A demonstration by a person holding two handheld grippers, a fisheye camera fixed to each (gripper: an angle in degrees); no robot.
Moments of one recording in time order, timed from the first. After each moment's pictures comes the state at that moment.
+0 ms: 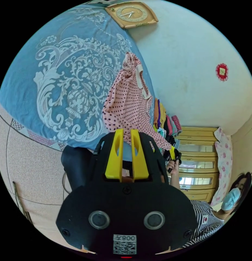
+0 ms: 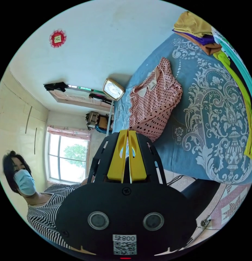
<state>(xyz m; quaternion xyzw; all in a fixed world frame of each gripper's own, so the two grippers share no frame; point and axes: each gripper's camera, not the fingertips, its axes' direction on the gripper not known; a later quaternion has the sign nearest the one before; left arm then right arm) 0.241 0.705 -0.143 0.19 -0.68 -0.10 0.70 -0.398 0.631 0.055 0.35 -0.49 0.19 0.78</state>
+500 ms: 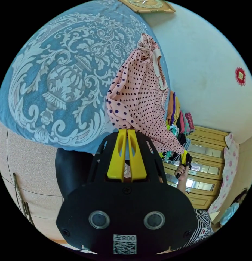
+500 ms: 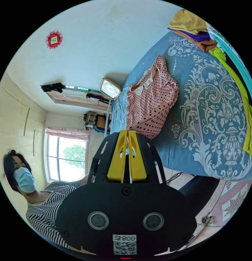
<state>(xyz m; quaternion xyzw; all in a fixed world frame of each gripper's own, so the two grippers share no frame) 0.222 0.669 -0.199 0.18 -0.70 -0.16 0.68 -0.312 0.607 0.081 0.34 -0.48 0.20 0.78</state>
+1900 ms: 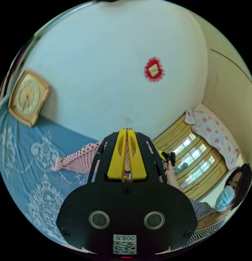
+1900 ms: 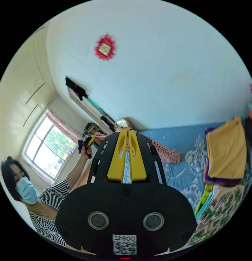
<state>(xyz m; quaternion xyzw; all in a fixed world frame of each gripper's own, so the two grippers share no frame) 0.534 0.379 -0.108 0.08 -0.65 0.28 0.70 -0.096 0.520 -0.285 0.55 -0.30 0.06 0.78</state>
